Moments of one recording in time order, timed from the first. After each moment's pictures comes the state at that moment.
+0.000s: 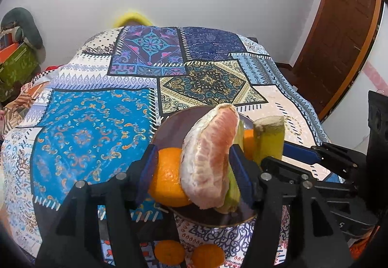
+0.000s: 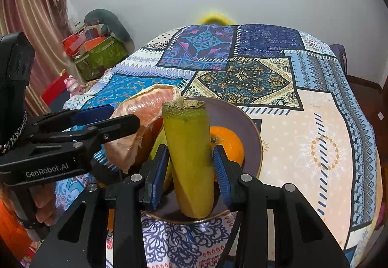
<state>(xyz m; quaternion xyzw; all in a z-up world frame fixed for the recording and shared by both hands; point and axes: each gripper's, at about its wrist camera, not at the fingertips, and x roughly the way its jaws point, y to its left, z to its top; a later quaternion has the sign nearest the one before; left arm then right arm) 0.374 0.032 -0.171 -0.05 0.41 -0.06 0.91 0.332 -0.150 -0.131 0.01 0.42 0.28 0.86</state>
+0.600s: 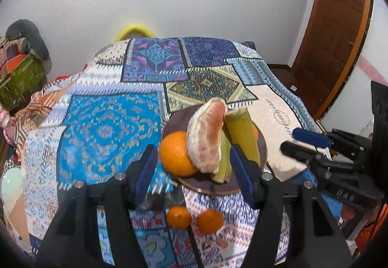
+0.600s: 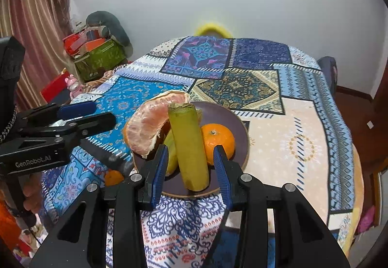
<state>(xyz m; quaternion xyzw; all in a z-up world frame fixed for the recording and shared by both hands) 0.312 0.038 -0.137 -0.02 0.40 -0.06 0.92 0.290 -0.163 -0.096 -0.02 0.39 0.26 0.88</state>
